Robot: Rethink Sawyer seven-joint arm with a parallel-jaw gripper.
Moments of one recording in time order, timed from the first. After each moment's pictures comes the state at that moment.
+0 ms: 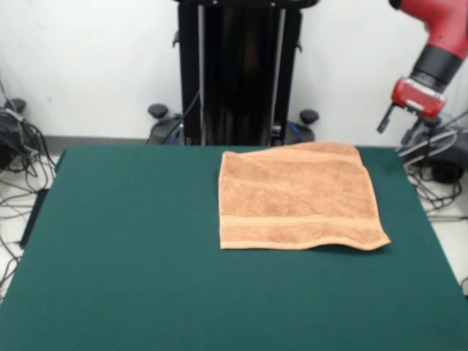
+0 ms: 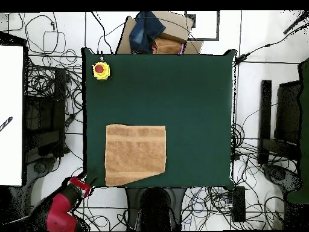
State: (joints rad) arm 0.96 -0.29 0.01 2.13 1.39 -0.56 1.71
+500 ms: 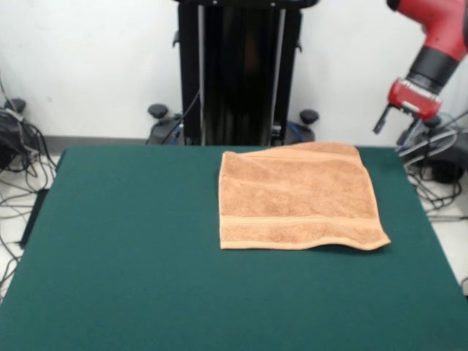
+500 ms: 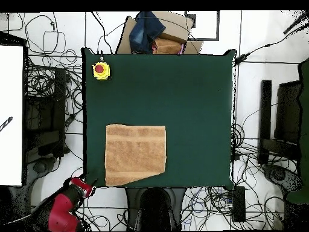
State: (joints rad) arm 0.96 -0.28 0.00 2.13 1.39 -0.56 1.71
